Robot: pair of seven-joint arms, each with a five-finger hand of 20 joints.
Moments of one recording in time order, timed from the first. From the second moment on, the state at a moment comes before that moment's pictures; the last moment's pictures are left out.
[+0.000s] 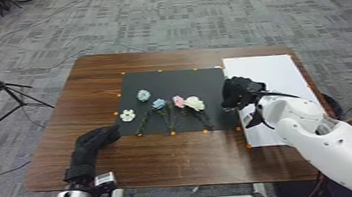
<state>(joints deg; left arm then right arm) 127.8 -57.6 -83.9 -119.2 64.2 23.1 11.7 -71.1 -43.5 52.0 -96.9 -118.7 -8.0 8.0</state>
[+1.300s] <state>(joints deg) 127.8 -58.0 -83.9 -119.1 64.9 21.9 12.3 -99.2 -52.6 97.5 -116.0 -92.1 3.2 -10.5</state>
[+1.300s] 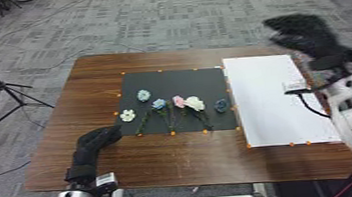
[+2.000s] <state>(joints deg) 120.7 -56.9 -77.9 -117.9 67.3 26.8 24.5 -116.9 -82.4 104.6 -115.9 -66.7 -5.9 -16.7</state>
